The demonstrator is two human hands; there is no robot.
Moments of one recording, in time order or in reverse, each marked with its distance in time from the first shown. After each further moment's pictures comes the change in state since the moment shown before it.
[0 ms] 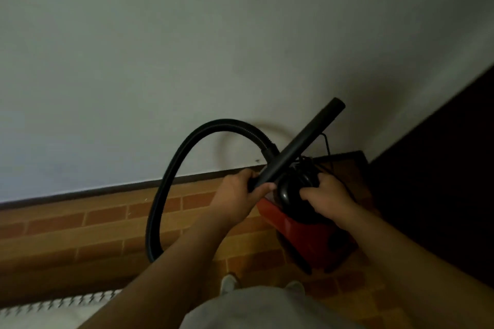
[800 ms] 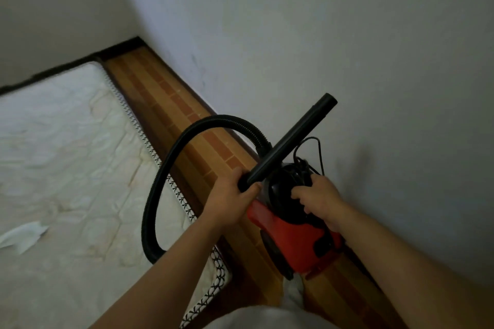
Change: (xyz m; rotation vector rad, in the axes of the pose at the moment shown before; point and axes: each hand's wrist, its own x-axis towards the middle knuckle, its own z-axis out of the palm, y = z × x) left_hand -0.133 -0.171 -0.206 -0.313 0.948 -0.628; right_hand 0.037 -0.302 0.296 -0.449 -0.758 -0.545
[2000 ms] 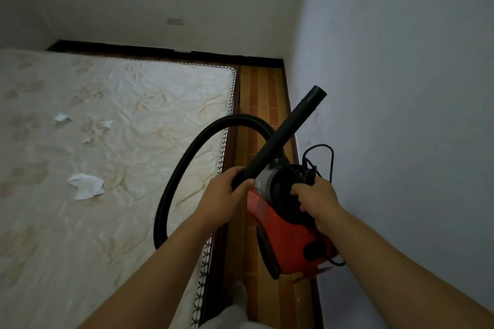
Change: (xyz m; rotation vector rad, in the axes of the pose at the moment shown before) left_hand 0.226 -0.081 -0.217 -0.136 0.657 -0.261; right_hand 0.296 -0.339 0.148 -0.186 -0.343 -0.247
